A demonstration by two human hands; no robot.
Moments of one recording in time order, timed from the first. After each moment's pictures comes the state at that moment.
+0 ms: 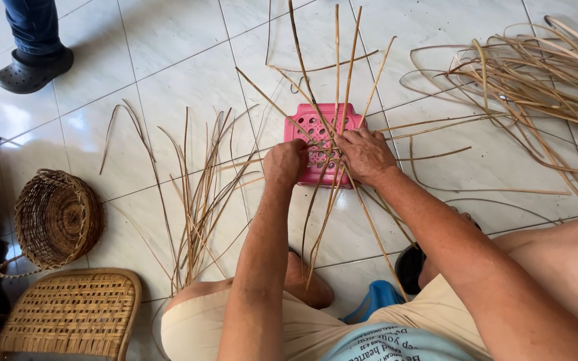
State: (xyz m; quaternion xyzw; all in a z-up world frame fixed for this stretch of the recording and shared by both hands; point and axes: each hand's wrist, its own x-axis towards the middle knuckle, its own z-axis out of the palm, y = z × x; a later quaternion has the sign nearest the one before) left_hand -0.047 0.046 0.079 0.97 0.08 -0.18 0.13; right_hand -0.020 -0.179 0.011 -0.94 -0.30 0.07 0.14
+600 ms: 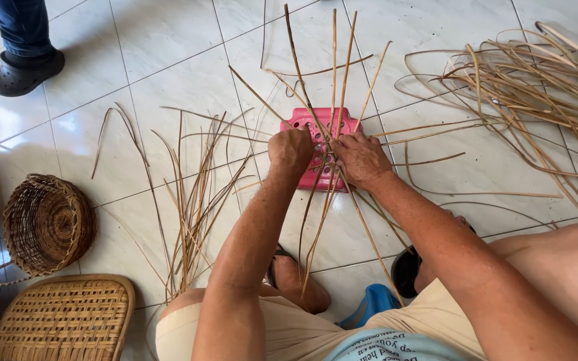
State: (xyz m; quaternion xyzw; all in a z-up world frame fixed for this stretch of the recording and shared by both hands) left_hand -0.002 0.016 0.073 0.97 0.00 -0.23 -0.05; right_hand -0.021 -0.179 0.015 -0.94 -0.30 0.08 0.14
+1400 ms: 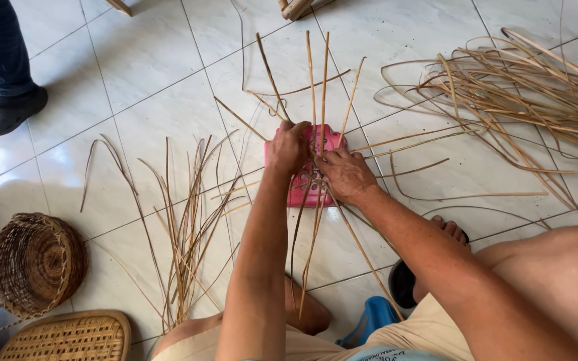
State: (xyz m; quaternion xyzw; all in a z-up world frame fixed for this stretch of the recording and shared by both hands) left_hand 0.039 0.017 0.026 0.96 0.00 -0.12 0.24; right_hand -0.021 -0.175 0.033 -0.94 -0.29 0.11 0.15
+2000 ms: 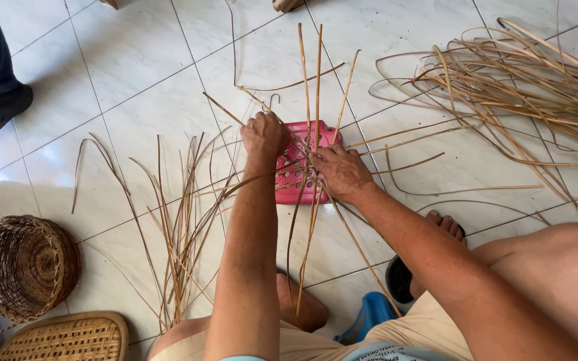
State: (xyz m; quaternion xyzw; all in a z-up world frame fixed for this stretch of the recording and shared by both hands) left_hand 0.069 0.031 0.046 0.98 0.07 -0.19 0.01; right_hand -0.023 -0.176 0.031 -0.94 -0.29 0.10 0.15
